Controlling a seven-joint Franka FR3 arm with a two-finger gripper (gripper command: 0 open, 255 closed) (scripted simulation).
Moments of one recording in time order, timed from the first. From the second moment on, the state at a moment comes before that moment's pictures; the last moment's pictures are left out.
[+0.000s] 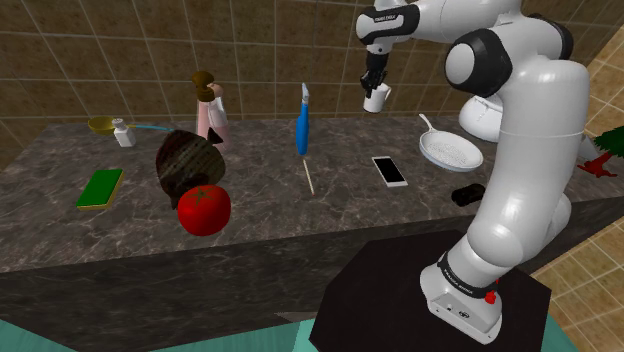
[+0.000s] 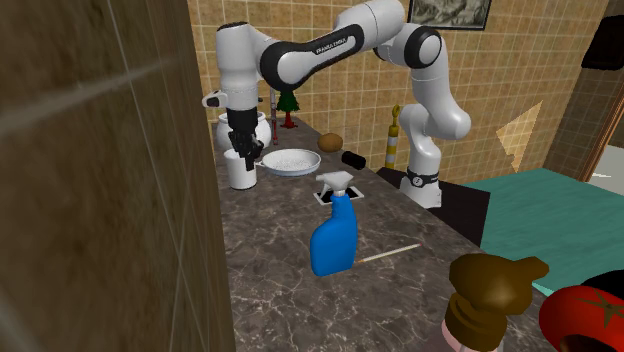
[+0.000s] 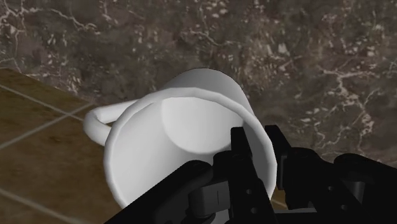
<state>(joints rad) -0.26 0.45 -0.31 -1.44 0.05 1.87 -0.40</state>
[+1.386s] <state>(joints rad) -0.25 0.42 -0.32 -1.23 0.04 1.62 -0.39</state>
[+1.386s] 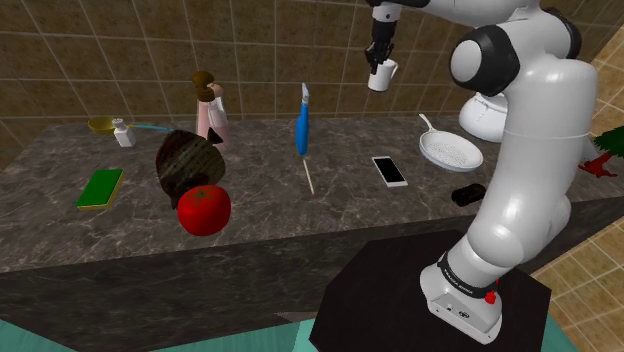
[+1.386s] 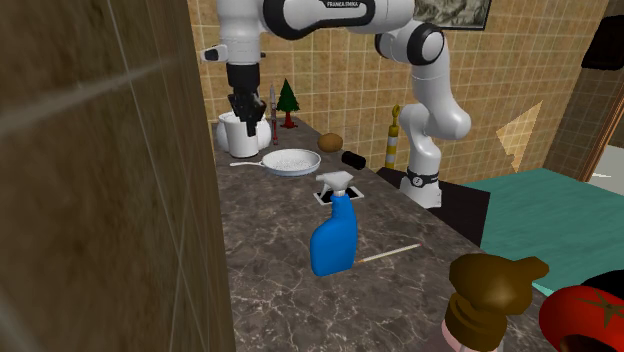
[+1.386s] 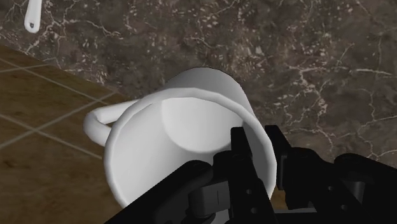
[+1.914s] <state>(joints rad) -0.11 0.18 -0.28 -1.55 -0.03 1.70 -0.23</state>
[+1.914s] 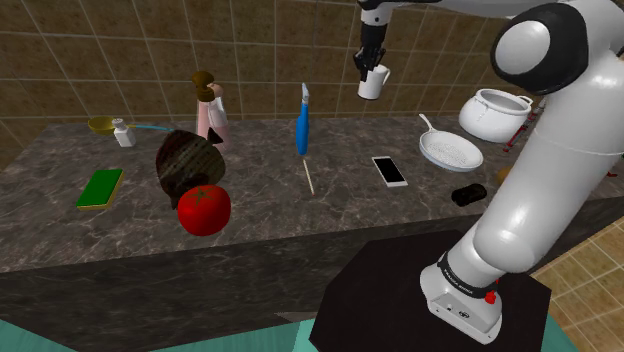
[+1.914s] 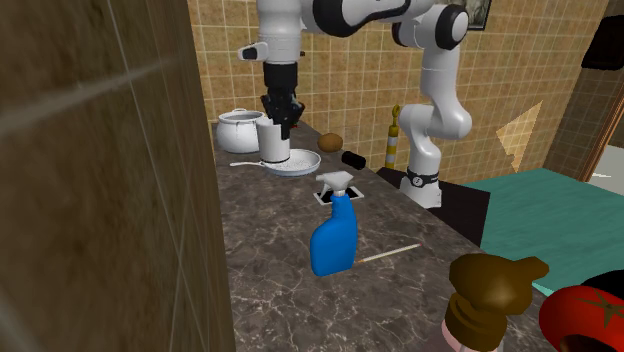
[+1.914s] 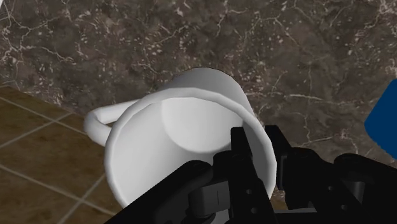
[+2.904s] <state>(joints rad) 0.08 -0.08 -0.11 -1.86 -0.08 1.73 0.13</state>
